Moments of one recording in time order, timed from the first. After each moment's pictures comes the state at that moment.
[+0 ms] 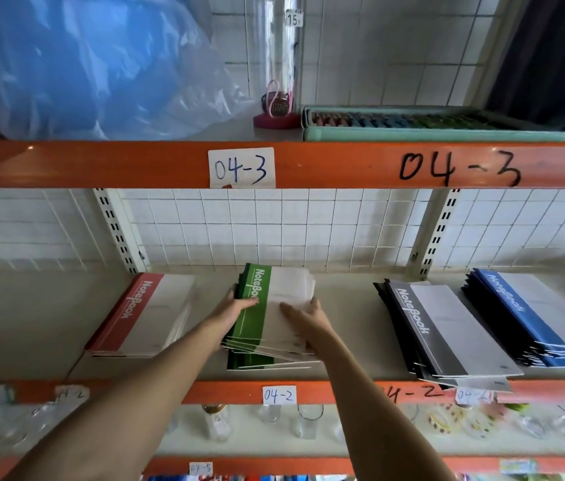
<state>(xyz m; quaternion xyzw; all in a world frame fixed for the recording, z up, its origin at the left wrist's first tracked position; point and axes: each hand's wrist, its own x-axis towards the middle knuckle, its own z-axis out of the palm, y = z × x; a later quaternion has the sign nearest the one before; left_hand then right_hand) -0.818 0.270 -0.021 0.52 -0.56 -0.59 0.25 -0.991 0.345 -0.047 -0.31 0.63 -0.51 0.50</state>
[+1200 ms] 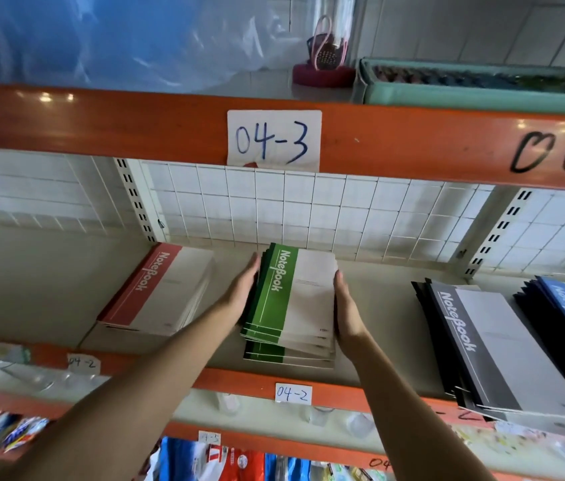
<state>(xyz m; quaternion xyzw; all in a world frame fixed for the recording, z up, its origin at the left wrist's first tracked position) -0.823 0.249 -0.024 0.47 -0.48 -0.66 0.34 -1.018 0.321 -0.077 -0.34 0.51 -0.57 0.55</state>
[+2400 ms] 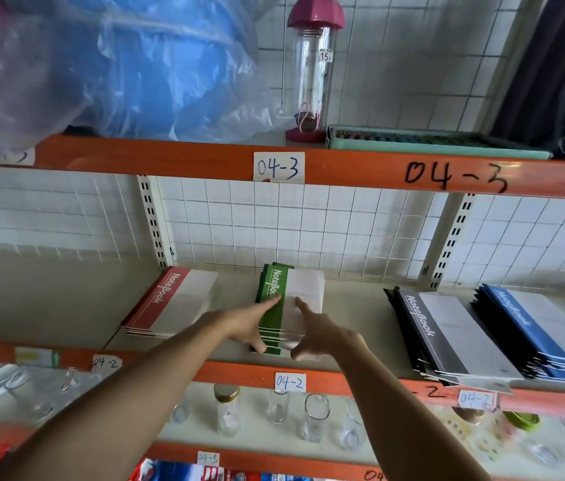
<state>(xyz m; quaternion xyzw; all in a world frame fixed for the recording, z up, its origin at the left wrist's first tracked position) -0.793 0.312 0.006 0.47 -0.84 -0.27 -0.08 -0.973 0.386 -0.003 -0.65 0.72 -0.06 0.24</state>
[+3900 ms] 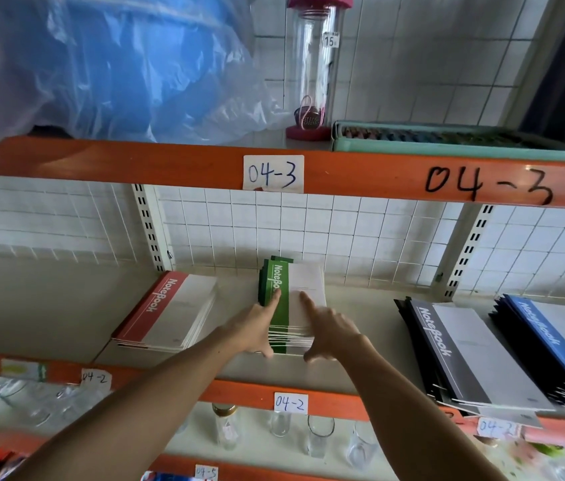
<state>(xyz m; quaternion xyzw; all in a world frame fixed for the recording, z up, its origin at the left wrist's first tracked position) -0.817 0.292 -0.016 0.47 -0.87 -0.15 -0.03 -1.005 0.344 -0.023 -0.71 0.70 -0.03 0.10</state>
